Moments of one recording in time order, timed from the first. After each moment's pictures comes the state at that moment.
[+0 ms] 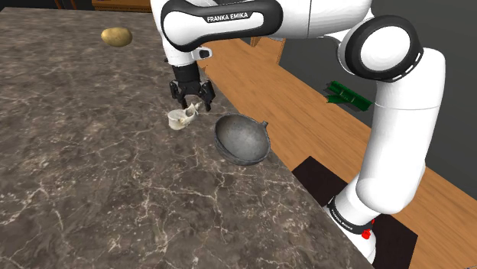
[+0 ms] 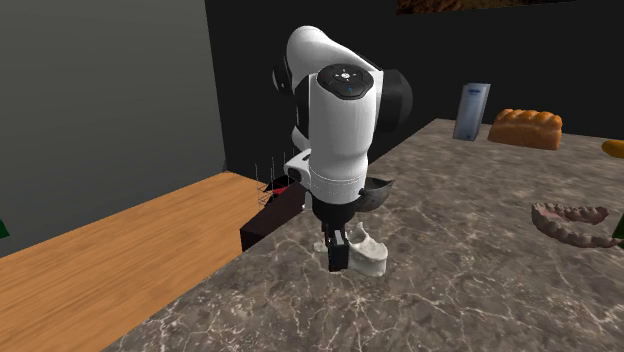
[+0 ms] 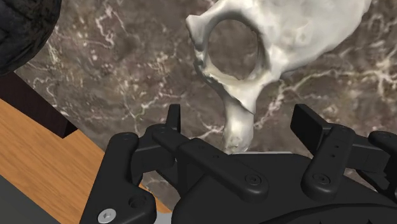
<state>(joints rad) -0.02 0.45 0.54 -1.46 -0.21 1.57 1.58</state>
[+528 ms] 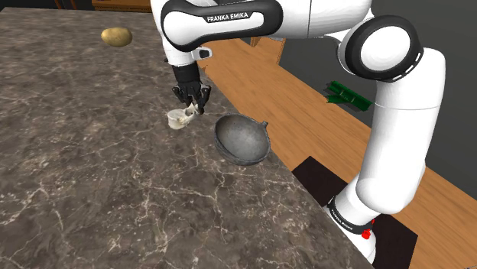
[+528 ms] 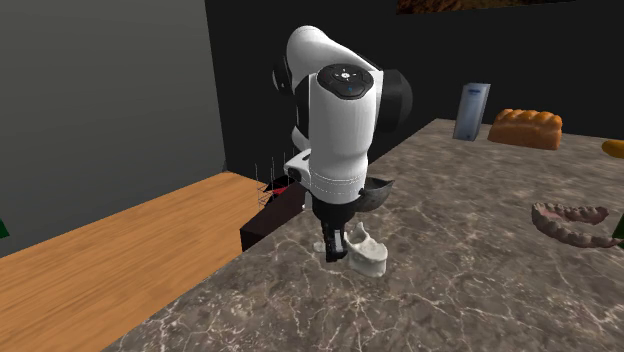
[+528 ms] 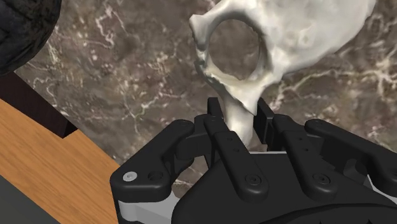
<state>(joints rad) -0.02 0.45 0.54 -1.46 -0.21 1.57 1.58</state>
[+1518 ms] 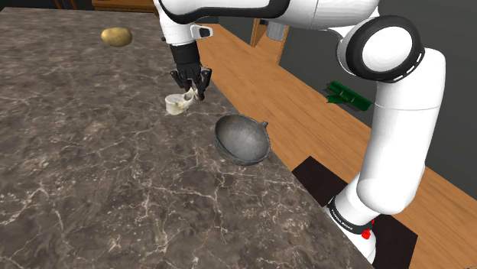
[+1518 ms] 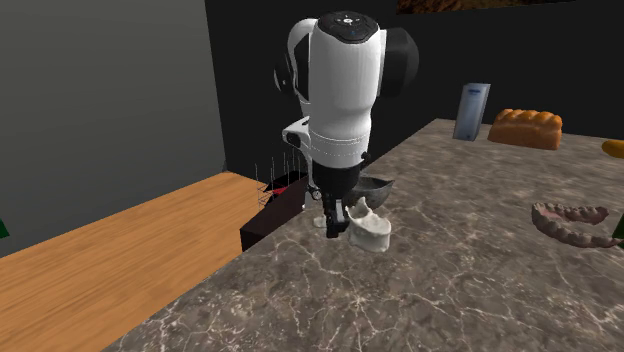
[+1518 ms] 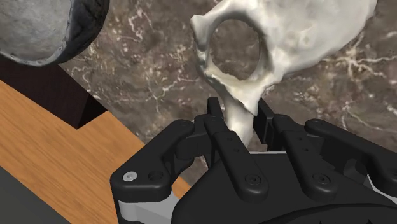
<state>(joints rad) 0.00 0.45 0.54 -1.31 -0.21 1.43 1.57</state>
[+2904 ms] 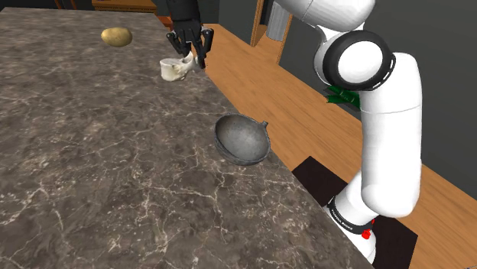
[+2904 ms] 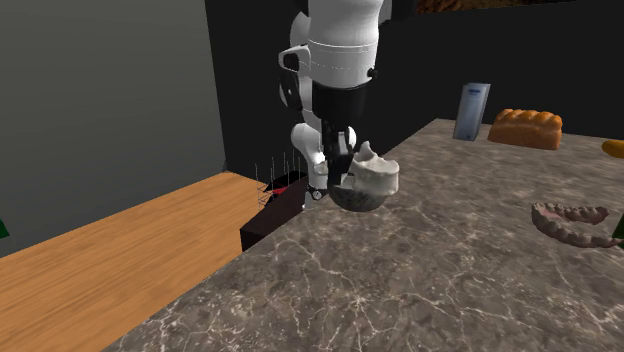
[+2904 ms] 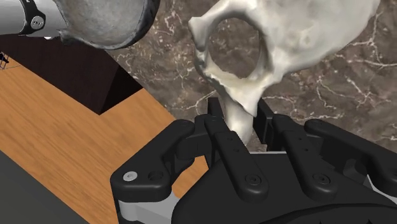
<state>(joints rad) 0.13 0.59 0.53 -0.79 -0.28 1.05 1.56</state>
